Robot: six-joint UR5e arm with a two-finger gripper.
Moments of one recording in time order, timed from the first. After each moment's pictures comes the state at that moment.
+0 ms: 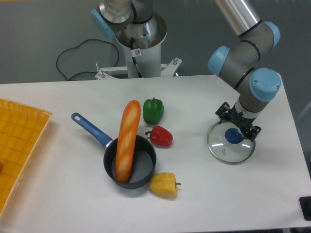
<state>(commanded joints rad) 2.82 -2.08 -1.59 -1.08 1.53 1.52</state>
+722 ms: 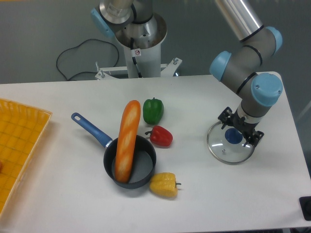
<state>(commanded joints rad) 2.81 -2.11 -1.59 -1.05 1.53 1.52</state>
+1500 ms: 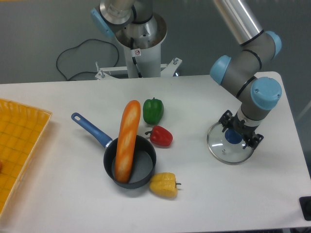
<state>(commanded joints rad) 2.82 -2.12 -1.59 -1.03 1.53 1.56</state>
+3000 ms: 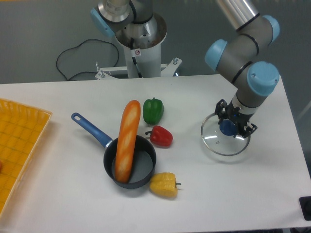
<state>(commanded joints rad) 2.81 -1.95 -1.62 -1.23 1.52 1.54</state>
